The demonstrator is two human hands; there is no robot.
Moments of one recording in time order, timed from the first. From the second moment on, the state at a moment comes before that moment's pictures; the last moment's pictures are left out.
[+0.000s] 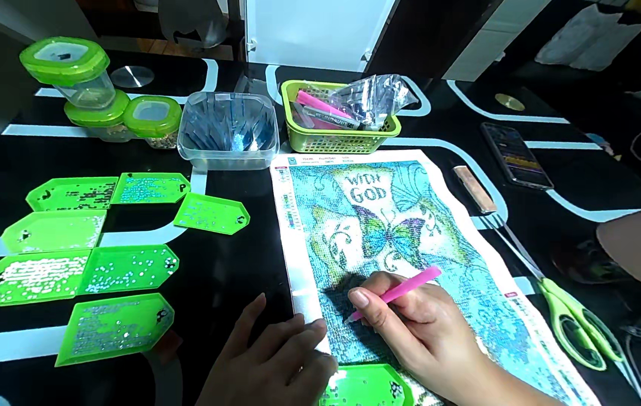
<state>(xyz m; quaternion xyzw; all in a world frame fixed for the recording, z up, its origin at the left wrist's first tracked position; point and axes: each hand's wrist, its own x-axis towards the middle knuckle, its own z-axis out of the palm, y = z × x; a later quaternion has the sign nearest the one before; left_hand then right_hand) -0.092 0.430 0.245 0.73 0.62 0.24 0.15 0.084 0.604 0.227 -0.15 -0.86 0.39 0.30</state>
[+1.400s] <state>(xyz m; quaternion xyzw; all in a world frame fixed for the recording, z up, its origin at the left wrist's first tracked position) -0.092 0.430 0.245 0.73 0.62 0.23 0.15 0.139 0.570 0.234 -0.13 -0.84 0.44 0.28</state>
